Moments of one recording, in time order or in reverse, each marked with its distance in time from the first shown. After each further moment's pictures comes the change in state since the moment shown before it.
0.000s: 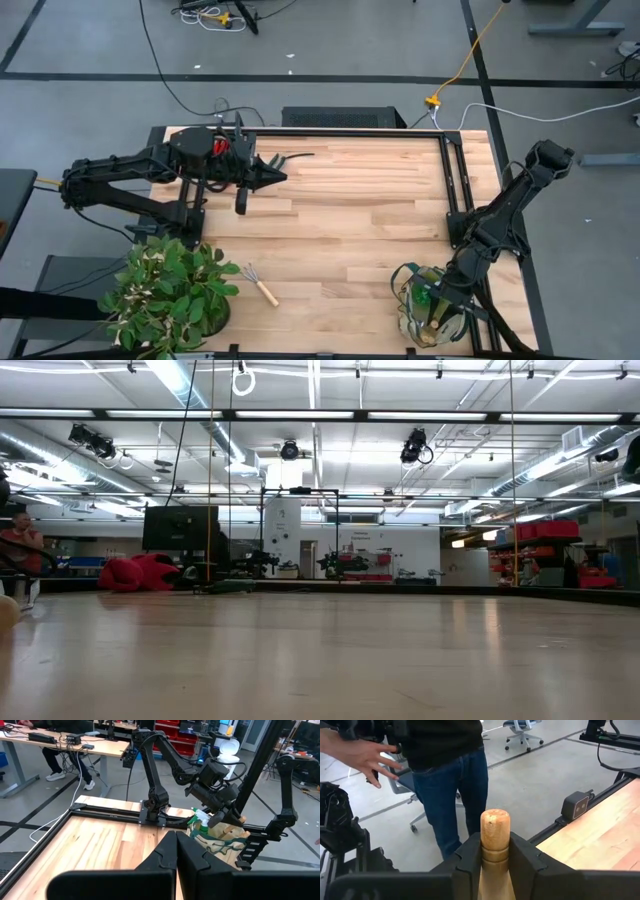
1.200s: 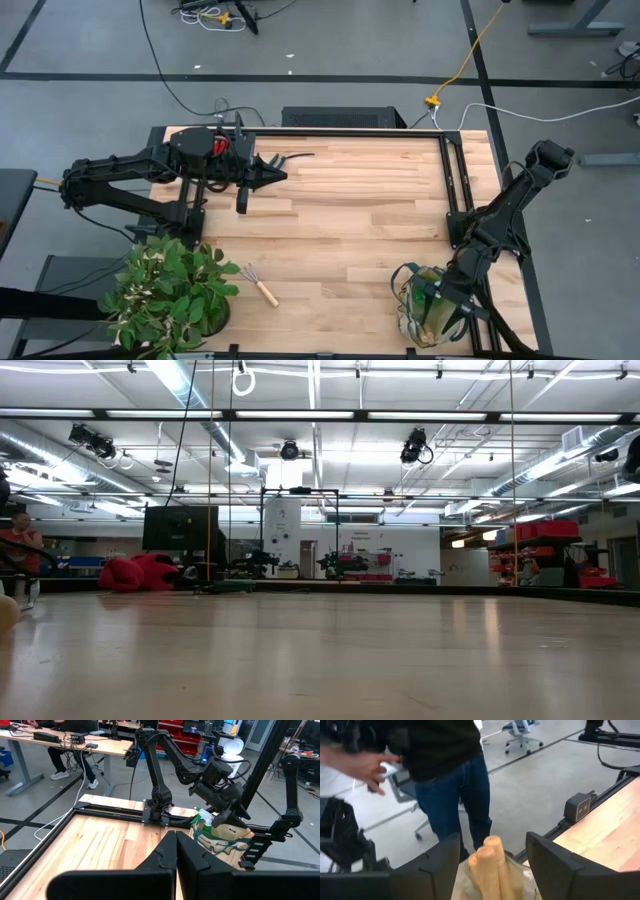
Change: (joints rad) left arm 0.000 0.000 0.000 -0.006 -0.019 -0.001; right arm -0.001 0.000 0.000 0.030 0.001 0.061
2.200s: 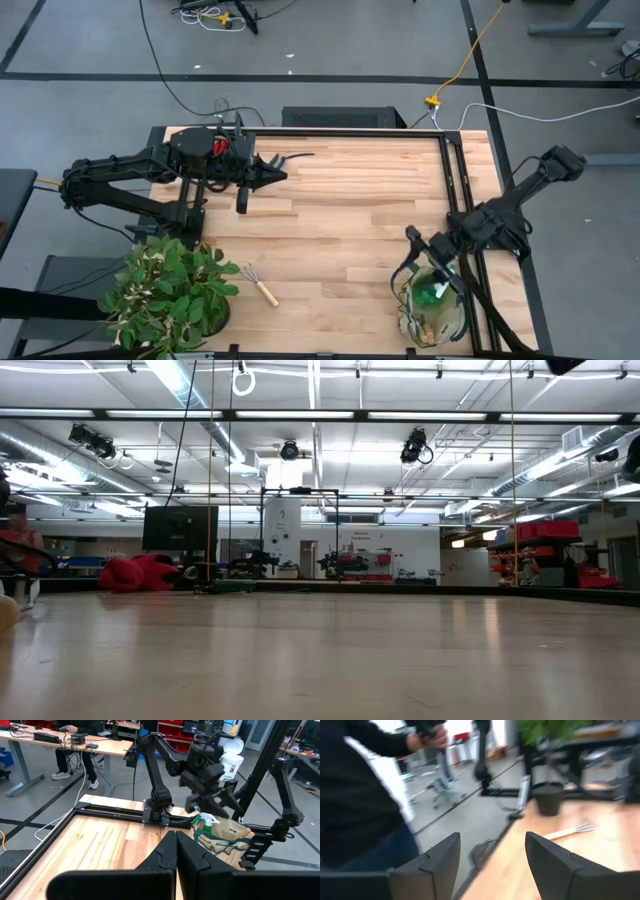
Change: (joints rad) left arm 0.000 0.000 0.000 0.001 0.000 0.003; right arm -0.254 -0.220 0.001 -0.008 0.226 0.080
